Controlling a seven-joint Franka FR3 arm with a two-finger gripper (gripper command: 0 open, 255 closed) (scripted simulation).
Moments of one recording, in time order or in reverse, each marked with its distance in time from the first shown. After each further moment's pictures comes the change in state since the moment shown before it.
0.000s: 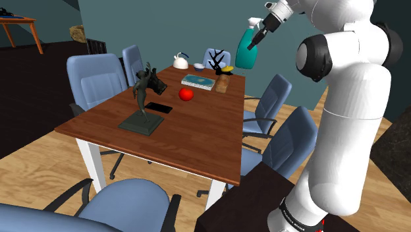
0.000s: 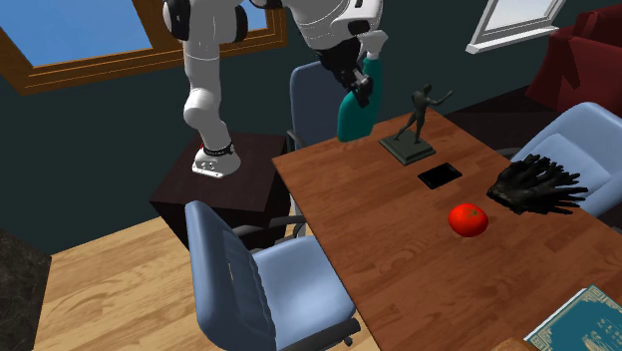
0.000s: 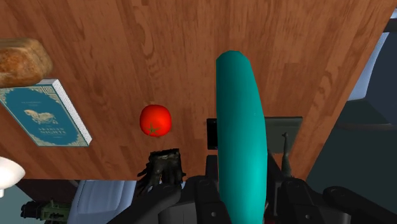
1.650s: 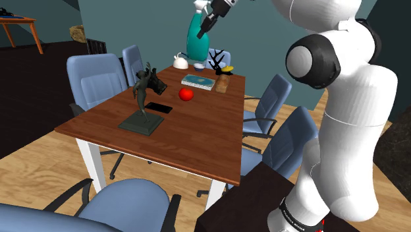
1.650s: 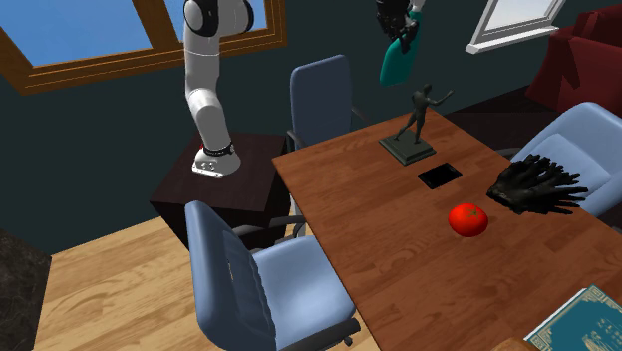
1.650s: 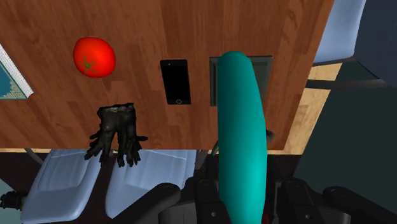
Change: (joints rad) arm 0.404 0.008 0.094 0.051 -0.107 0.201 0.450
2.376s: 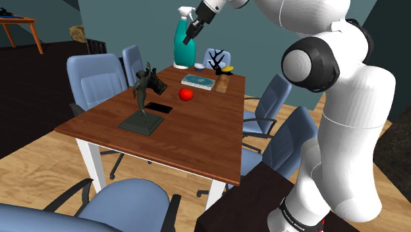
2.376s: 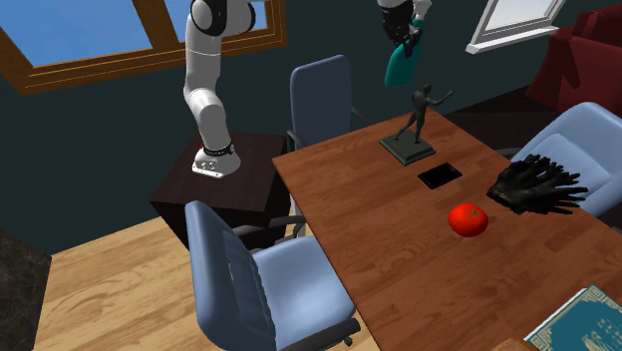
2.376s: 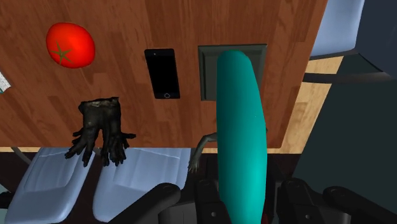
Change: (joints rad) arm 0.087 0.029 0.020 -0.063 -0.007 0.112 0.055
